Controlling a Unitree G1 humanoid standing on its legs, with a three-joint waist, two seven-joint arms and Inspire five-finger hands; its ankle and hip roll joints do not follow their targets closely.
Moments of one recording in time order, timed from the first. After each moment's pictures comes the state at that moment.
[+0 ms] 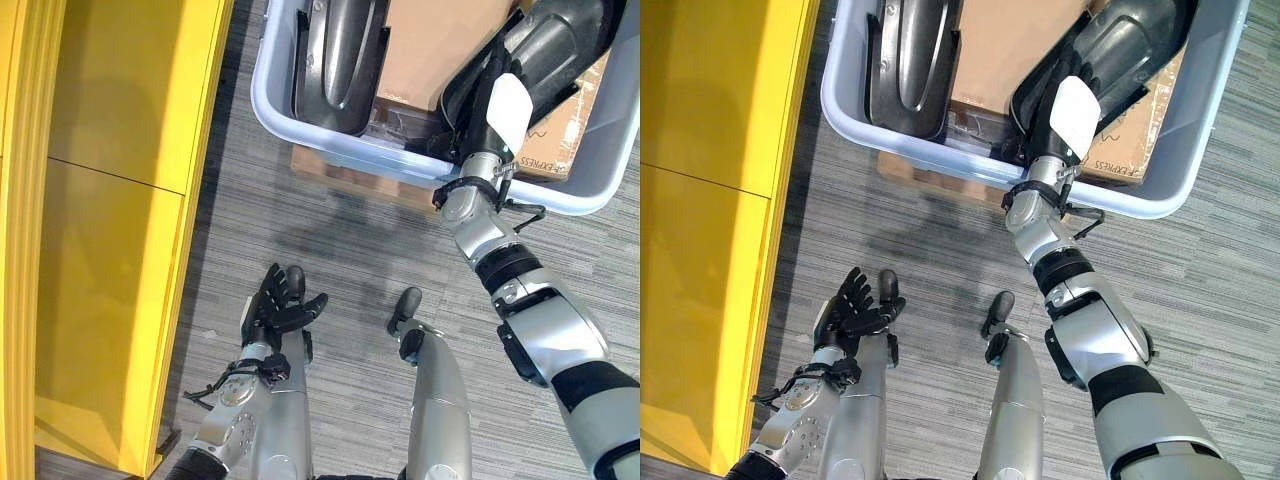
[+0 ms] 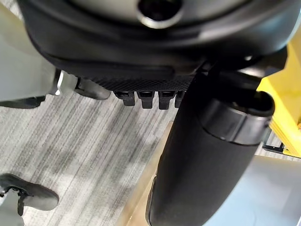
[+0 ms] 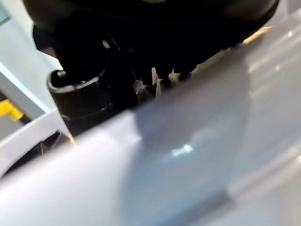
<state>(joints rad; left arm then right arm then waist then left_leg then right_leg) -0.06 0.38 -0.39 0.18 -0.72 -0.20 0.30 -1.21 -0.37 0.46 1.03 -0.25 0.13 -0.72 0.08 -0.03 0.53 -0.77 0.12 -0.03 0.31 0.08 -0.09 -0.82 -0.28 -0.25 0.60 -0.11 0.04</state>
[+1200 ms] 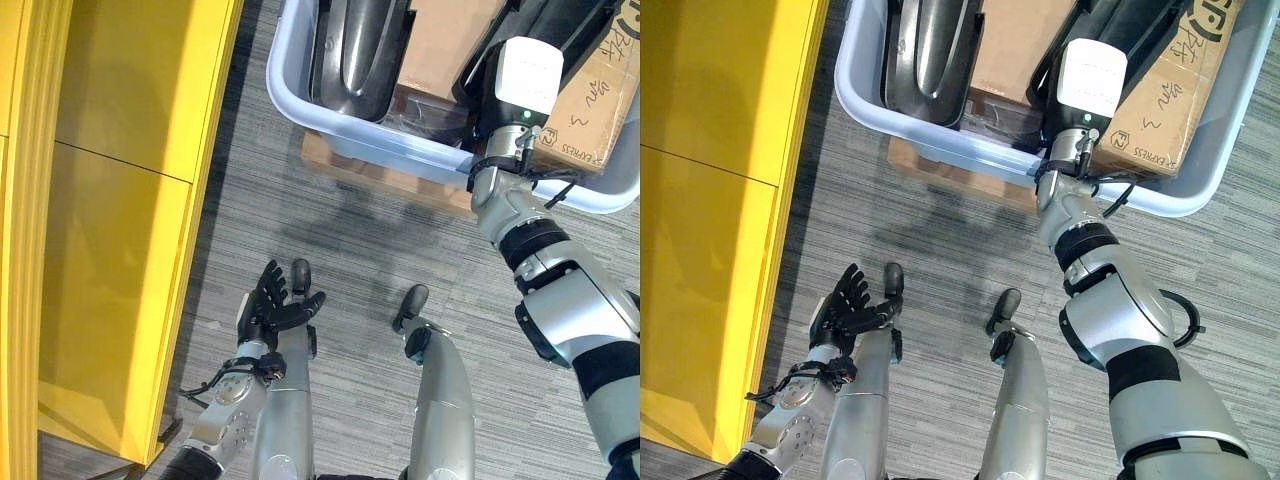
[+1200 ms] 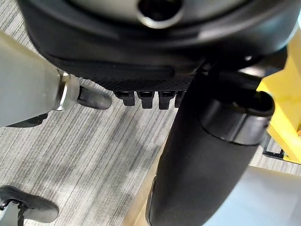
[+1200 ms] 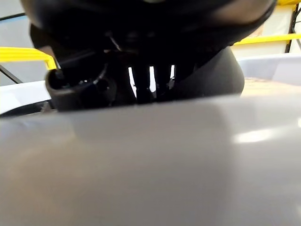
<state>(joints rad) -0.06 0.41 -0.38 0.18 -0.72 -0.20 0.30 -1.31 -0.44 0.62 1.15 -0.43 0.18 -0.69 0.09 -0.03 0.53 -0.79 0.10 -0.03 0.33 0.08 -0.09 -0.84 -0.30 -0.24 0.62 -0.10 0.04</state>
